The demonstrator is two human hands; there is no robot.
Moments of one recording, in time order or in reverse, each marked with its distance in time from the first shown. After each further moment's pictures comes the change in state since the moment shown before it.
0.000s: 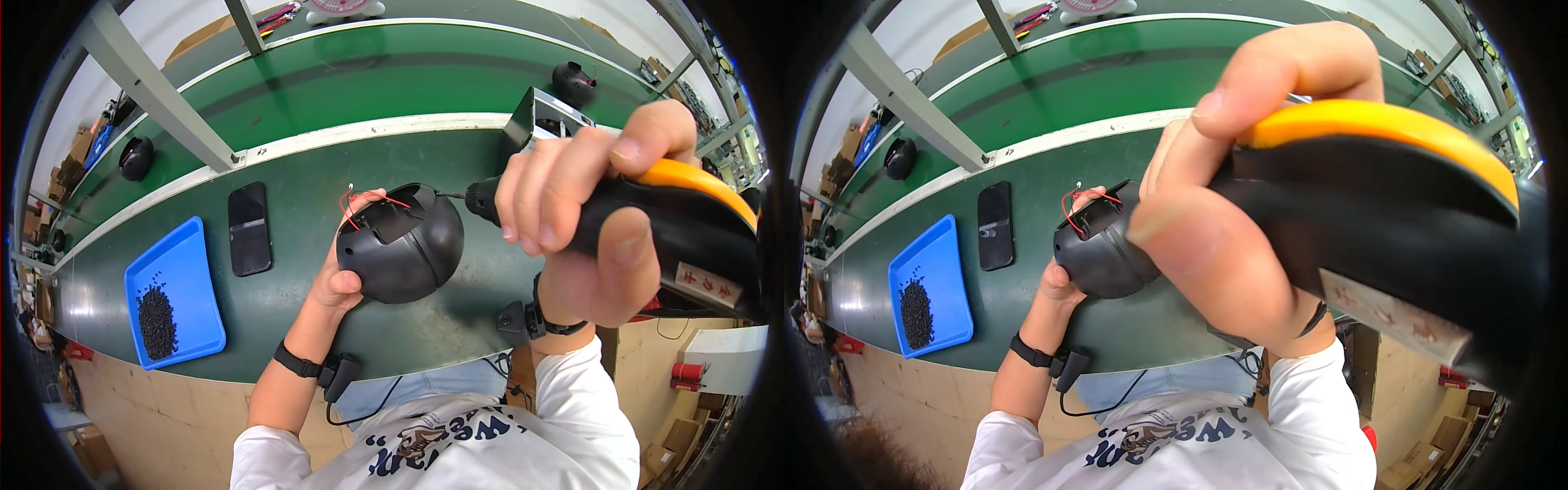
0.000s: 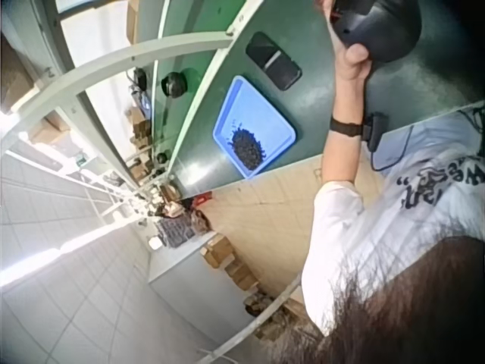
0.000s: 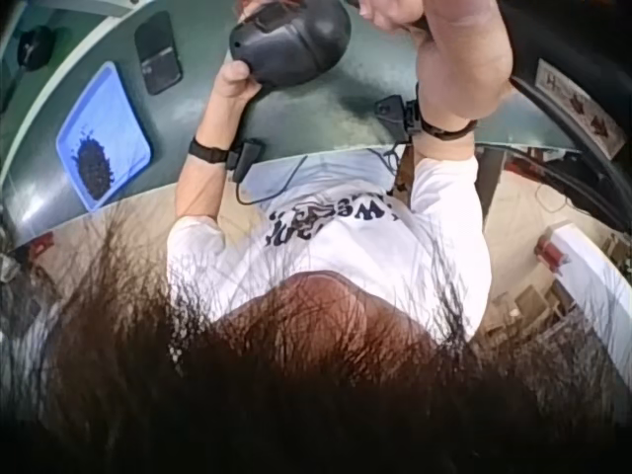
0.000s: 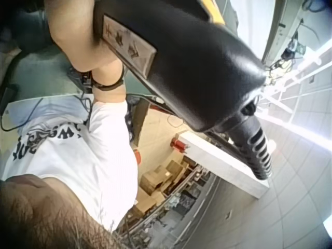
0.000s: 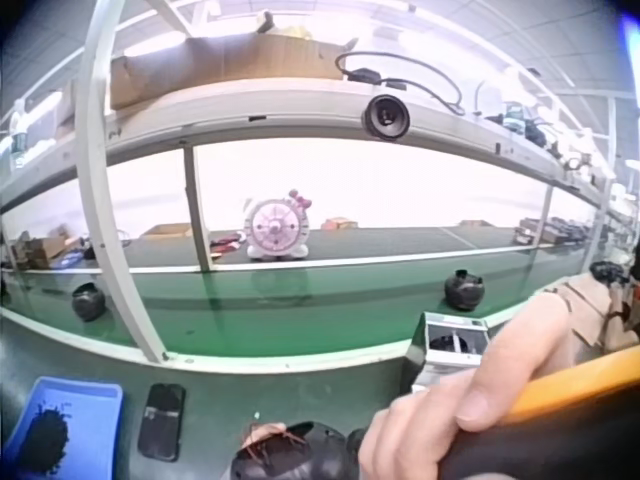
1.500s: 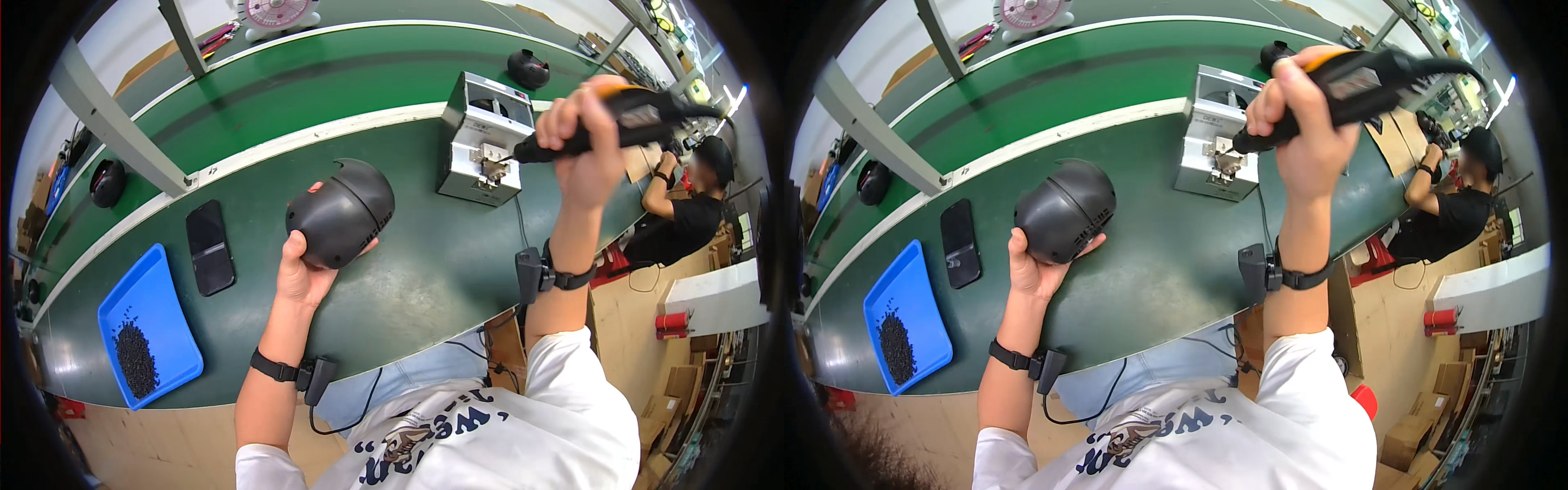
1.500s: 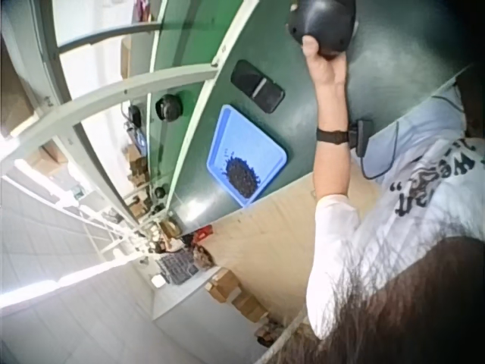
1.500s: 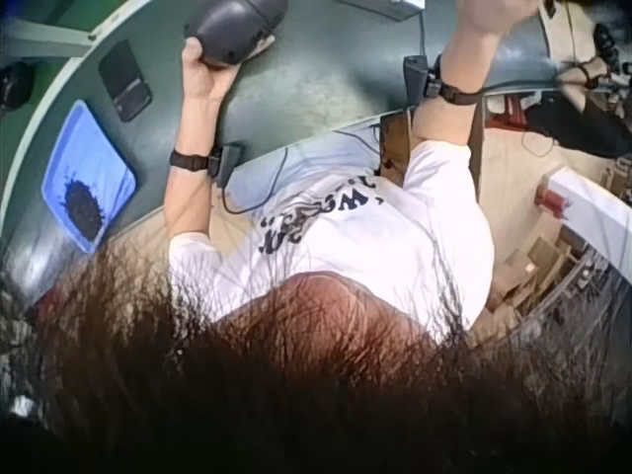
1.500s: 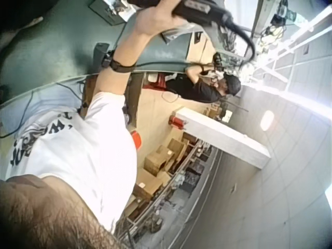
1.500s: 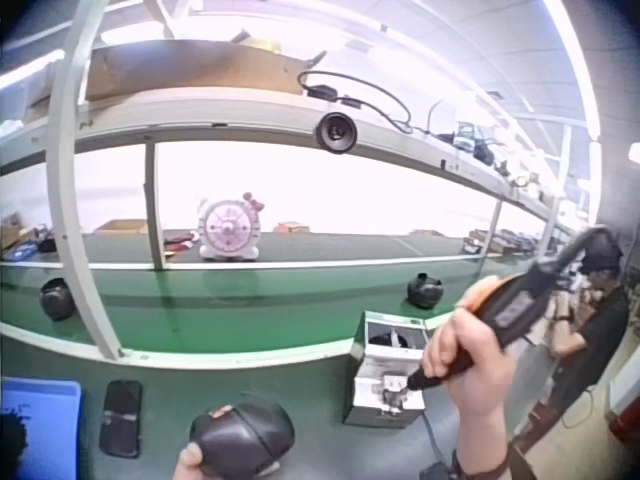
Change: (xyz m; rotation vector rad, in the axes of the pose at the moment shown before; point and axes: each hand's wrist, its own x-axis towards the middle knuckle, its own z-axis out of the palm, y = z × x) left_hand 0.003 -0.006 -0.002 -0.230 0.055 -0.097; right_hand -0.036 -0.033 -0.067 -0.409 0.516 0.072
